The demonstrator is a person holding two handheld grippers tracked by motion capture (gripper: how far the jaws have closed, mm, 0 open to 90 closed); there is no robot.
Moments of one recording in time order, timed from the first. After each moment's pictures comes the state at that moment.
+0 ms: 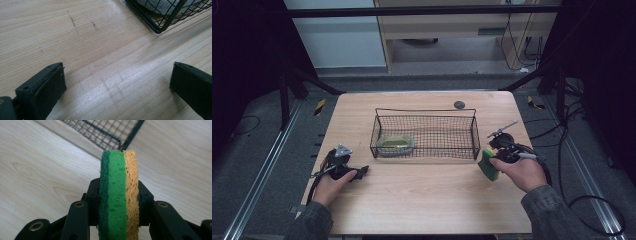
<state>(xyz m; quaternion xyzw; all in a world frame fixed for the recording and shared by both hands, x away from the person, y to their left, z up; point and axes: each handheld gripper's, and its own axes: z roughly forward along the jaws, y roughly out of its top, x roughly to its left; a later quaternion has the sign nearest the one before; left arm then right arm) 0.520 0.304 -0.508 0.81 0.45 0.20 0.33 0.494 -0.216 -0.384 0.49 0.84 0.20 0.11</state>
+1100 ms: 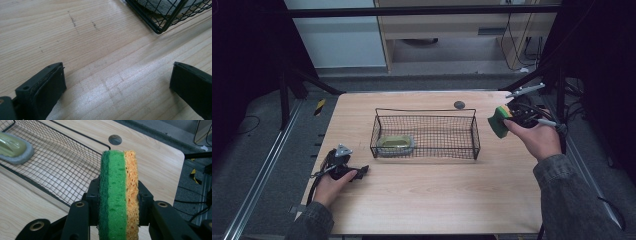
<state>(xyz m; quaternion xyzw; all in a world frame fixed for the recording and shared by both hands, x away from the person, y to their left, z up) 0.520 0.304 -0.508 0.81 0.45 0.20 0.33 0.540 -0.245 -0.306 0.48 0.80 0.29 0.23</state>
